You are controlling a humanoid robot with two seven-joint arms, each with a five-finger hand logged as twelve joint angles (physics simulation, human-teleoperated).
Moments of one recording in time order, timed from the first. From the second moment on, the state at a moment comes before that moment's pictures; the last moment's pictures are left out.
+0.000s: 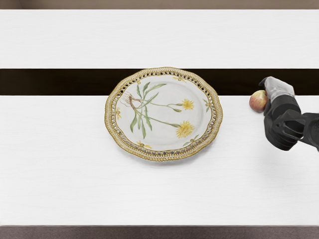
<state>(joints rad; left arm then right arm) -0.06 0.00 0.02 -0.18 0.19 0.07 0.34 1.23 -0.48 -0.37 1.14 -0.84 -0.61 -0.61</state>
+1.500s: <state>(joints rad) -0.06 0.00 0.02 -0.18 0.19 0.07 0.34 1.22 -0.41 -0.36 1.11 -0.85 -0.61 -0.61</state>
